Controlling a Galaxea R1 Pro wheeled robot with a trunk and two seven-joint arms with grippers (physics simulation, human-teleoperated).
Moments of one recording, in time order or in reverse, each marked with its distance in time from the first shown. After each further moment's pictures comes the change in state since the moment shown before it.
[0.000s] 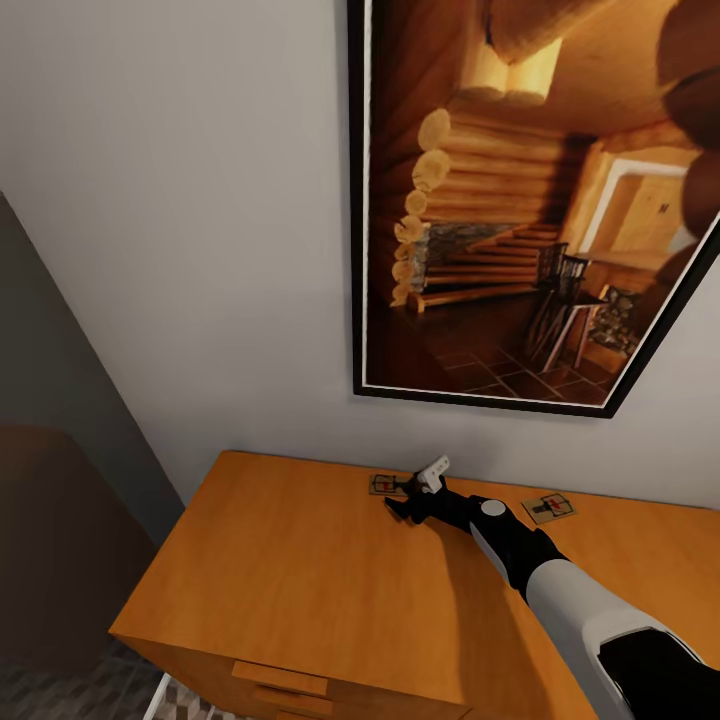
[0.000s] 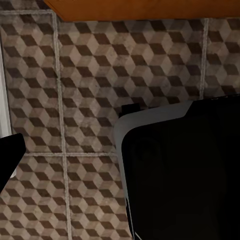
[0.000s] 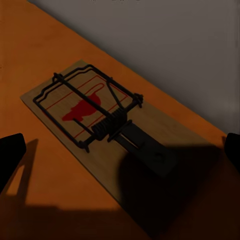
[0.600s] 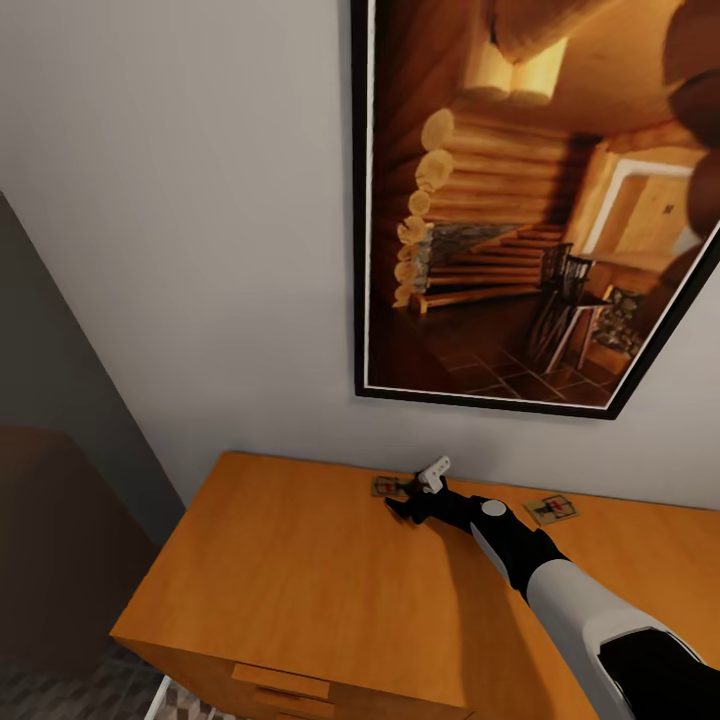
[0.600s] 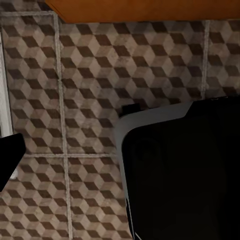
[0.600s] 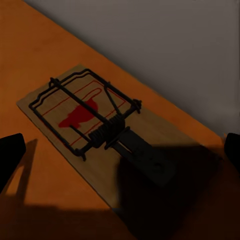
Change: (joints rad) left arm 0.000 0.000 0.000 0.000 0.001 -0.002 0.000; right arm 0.000 -0.001 -0.003 0.003 0.000 -0.004 -0.001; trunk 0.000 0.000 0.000
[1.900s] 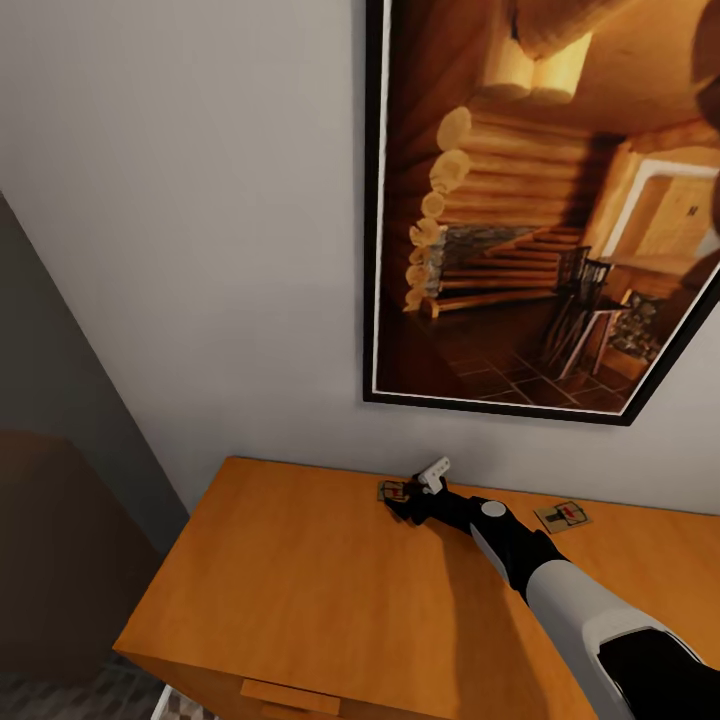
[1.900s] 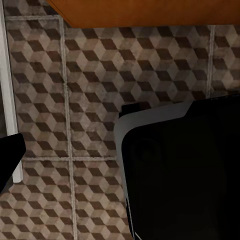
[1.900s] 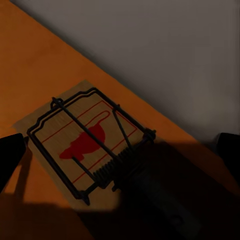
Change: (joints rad) left arm 0.000 0.000 0.000 0.000 -0.001 0.002 0.000; right arm 0.000 0.002 0.000 0.006 -0.002 0.002 0.000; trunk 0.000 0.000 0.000
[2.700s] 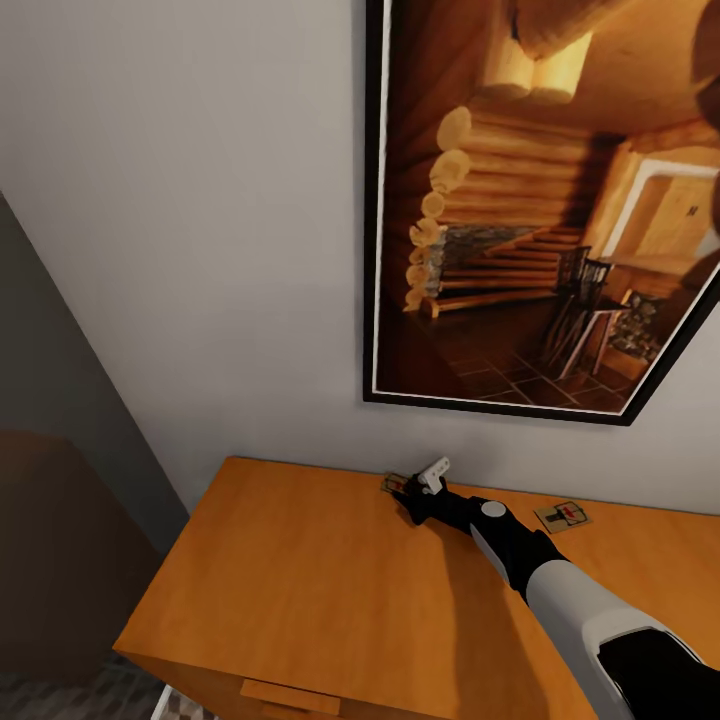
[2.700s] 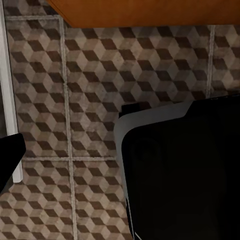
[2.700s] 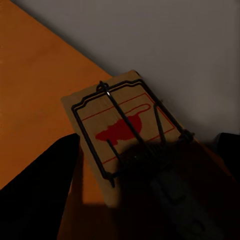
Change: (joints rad) left arm 0.000 0.000 0.000 0.000 0.000 0.000 0.000; right arm 0.000 0.000 0.002 0.000 0.000 -0.003 0.000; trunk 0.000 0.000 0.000
